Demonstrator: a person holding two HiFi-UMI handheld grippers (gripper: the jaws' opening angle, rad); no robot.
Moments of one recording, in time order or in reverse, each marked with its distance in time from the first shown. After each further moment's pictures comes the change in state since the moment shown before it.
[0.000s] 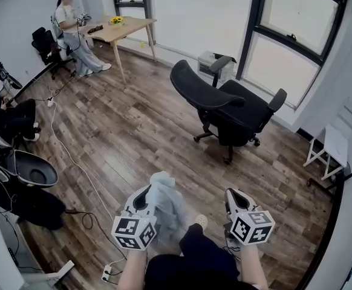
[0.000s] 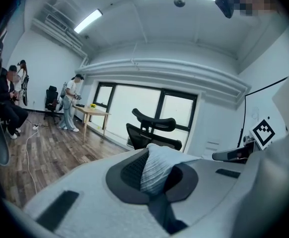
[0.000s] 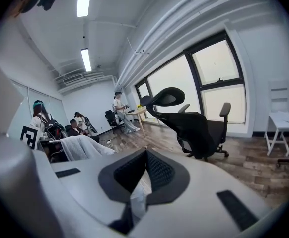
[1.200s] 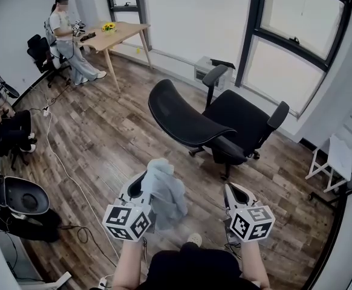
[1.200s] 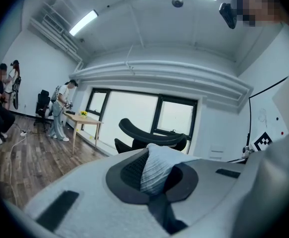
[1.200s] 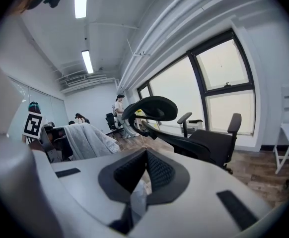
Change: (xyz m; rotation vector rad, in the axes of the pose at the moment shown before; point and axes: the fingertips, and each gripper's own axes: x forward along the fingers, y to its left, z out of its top) left arm 0.183 -0.008 0.087 0.027 -0.102 -0.042; right arm 0.115 -0.104 0.100 -0.056 -0.047 0.044
